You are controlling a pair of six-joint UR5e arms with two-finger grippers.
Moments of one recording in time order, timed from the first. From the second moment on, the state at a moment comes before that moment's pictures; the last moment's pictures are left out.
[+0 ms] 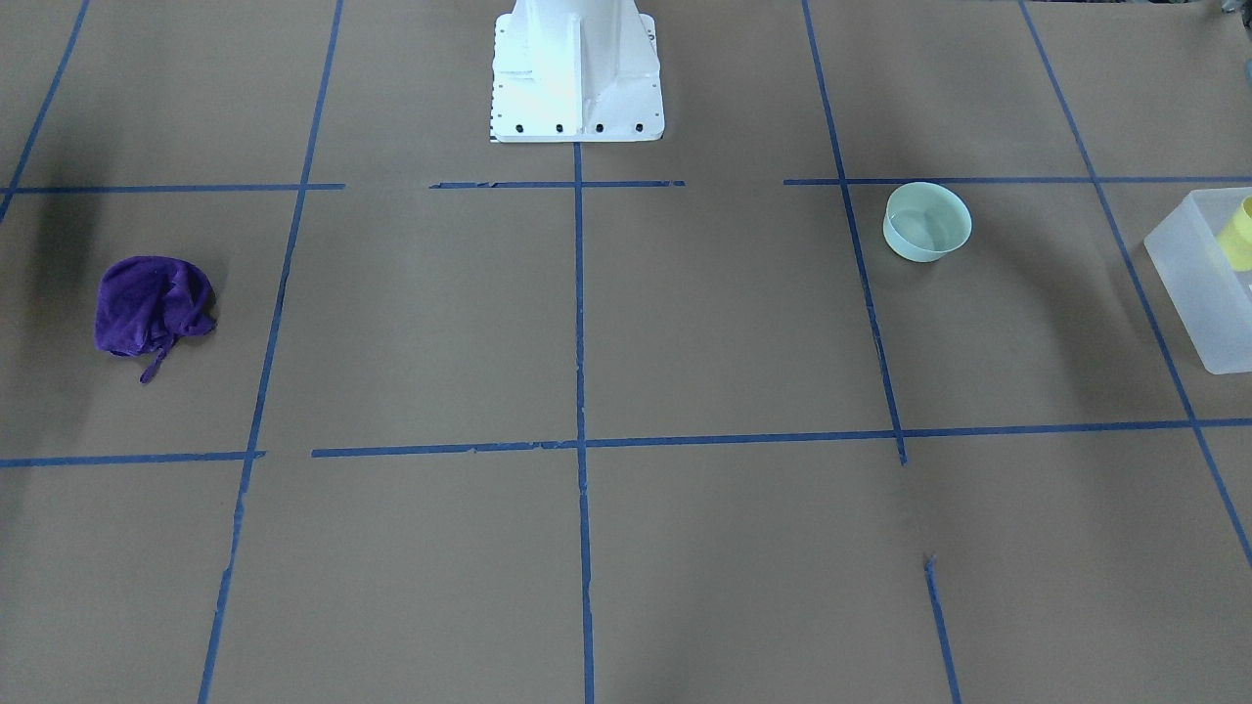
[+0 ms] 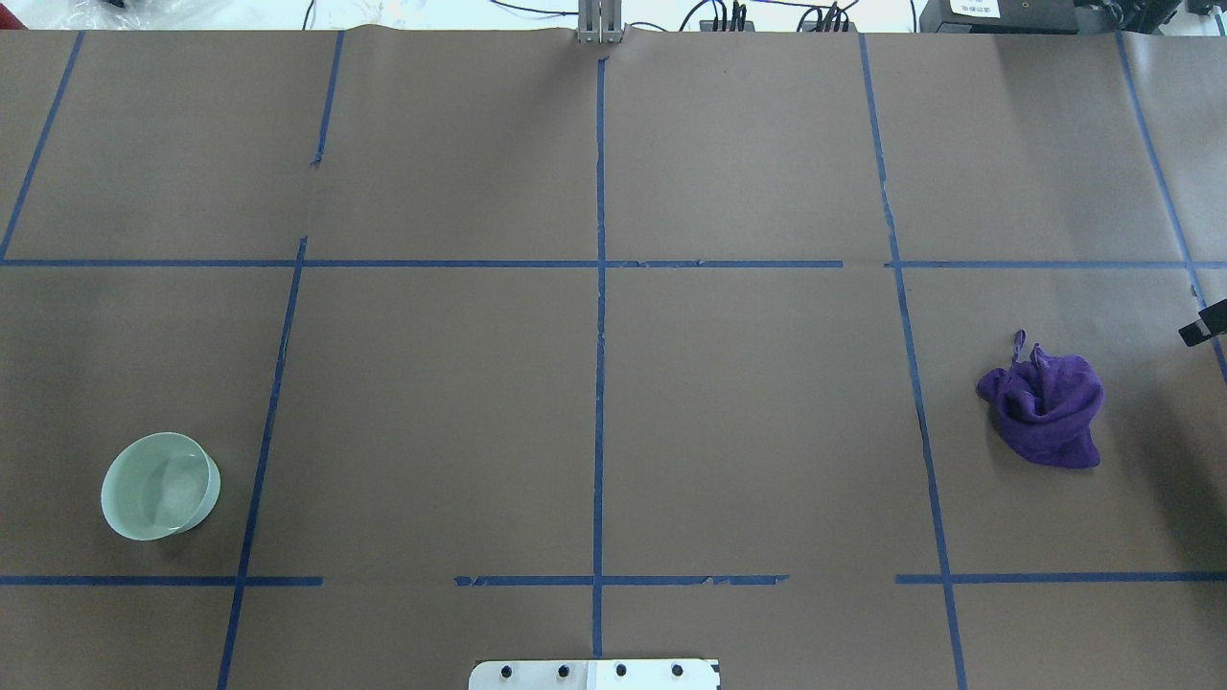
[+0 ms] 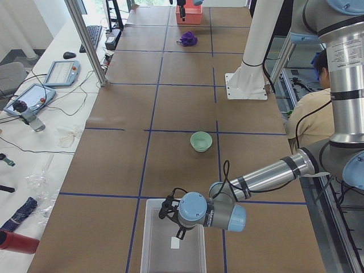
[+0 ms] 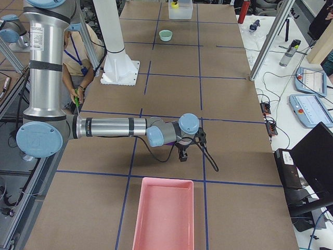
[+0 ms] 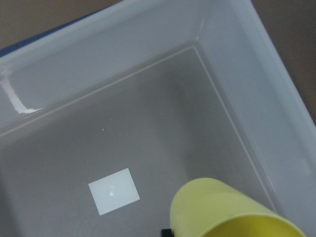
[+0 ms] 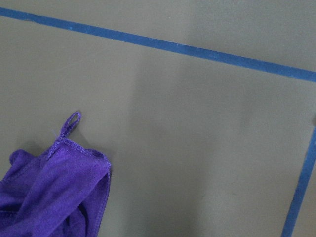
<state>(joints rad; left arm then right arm) -1.55 -1.35 -1.32 -2.20 -2.39 0.25 1.30 -1.66 1.65 -1.31 2.46 0.13</state>
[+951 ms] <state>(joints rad) -1.52 -1.33 -1.66 -2.16 -2.41 -0.11 1.30 -1.66 1.65 -1.31 2.46 0.13</state>
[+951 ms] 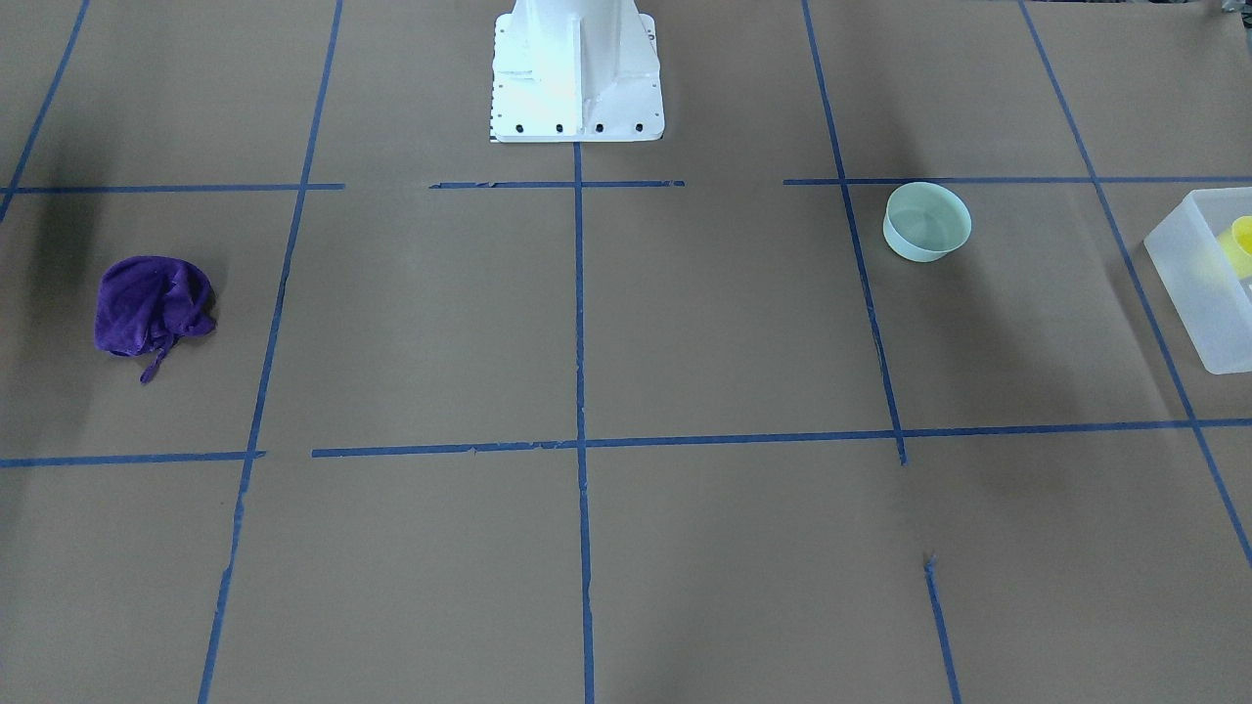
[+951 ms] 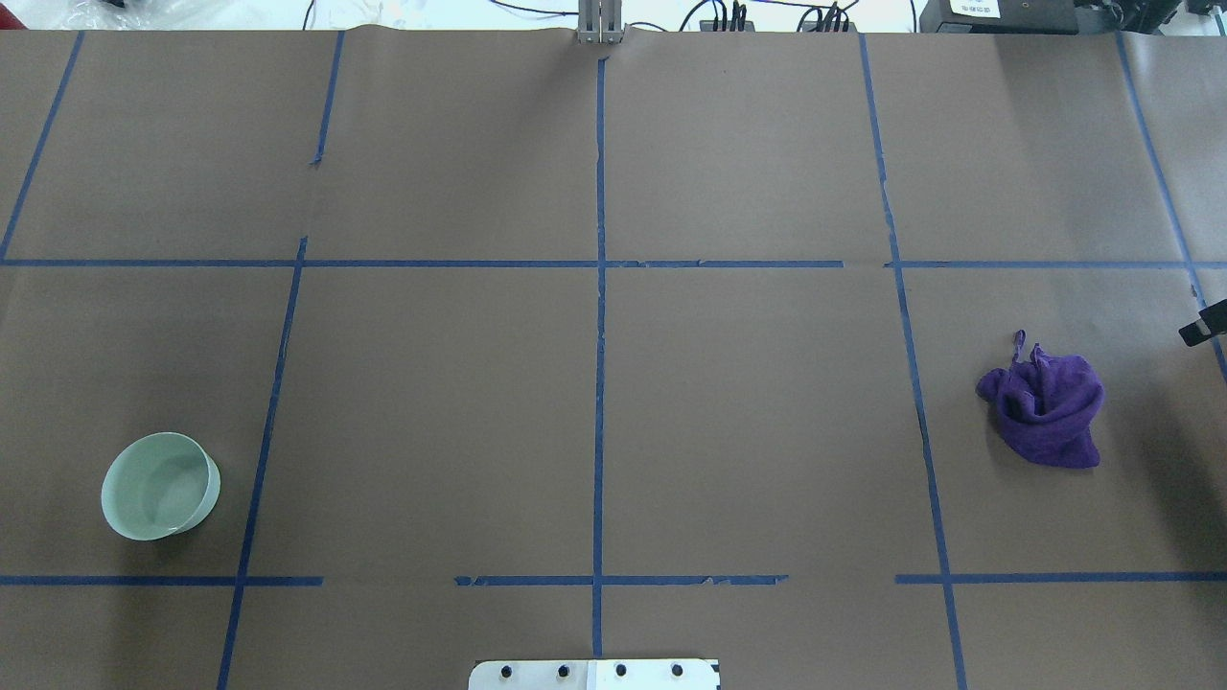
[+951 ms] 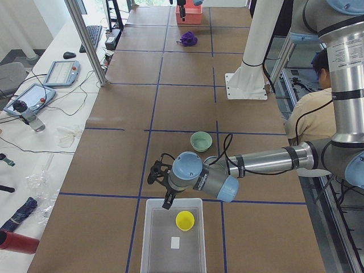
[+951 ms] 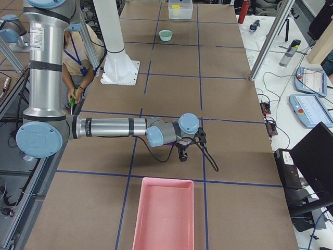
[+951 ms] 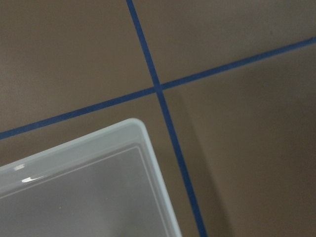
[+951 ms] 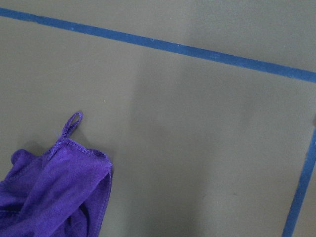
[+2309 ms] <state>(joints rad) -1.11 -1.31 -1.85 -2.32 -2.37 -0.71 1.12 -1.67 1.75 -1.17 2.46 0.53</state>
